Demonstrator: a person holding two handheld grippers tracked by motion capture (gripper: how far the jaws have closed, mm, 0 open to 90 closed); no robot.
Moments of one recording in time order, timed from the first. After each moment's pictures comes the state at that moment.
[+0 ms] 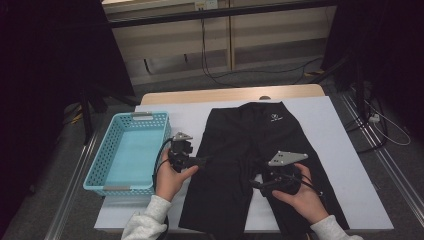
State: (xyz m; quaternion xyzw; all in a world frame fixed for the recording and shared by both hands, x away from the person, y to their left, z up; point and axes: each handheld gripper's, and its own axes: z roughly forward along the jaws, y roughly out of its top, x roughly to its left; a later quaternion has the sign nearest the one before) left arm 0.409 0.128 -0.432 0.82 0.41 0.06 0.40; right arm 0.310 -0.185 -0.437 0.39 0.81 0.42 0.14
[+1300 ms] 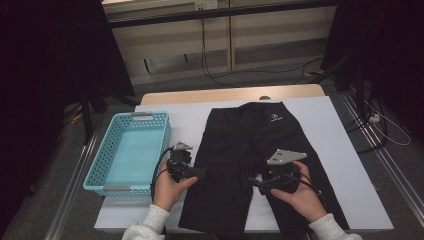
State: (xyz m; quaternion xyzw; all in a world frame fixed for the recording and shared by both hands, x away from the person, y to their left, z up) left arm 0.391 0.133 -0.443 0.82 0.42 0.06 0.37; right arm 0.312 -0.183 -0.434 0.39 0.81 0.42 0.16
